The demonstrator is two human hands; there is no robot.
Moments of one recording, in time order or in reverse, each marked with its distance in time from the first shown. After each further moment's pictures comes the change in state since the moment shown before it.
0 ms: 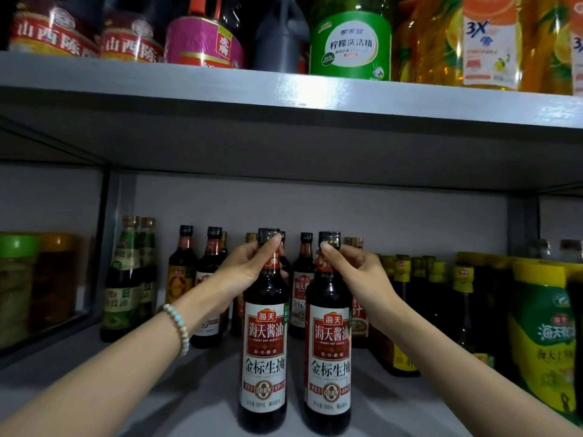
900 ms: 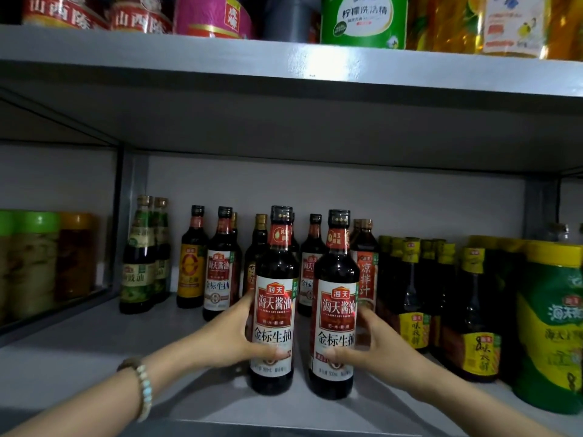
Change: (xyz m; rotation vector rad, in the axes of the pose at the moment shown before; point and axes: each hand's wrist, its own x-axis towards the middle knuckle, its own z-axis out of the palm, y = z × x) left_hand -0.072 -0.072 0.001 0.338 -0.259 -0.148; right_hand -0.078 0.063 -0.016 -0.225 -0.339 0.304
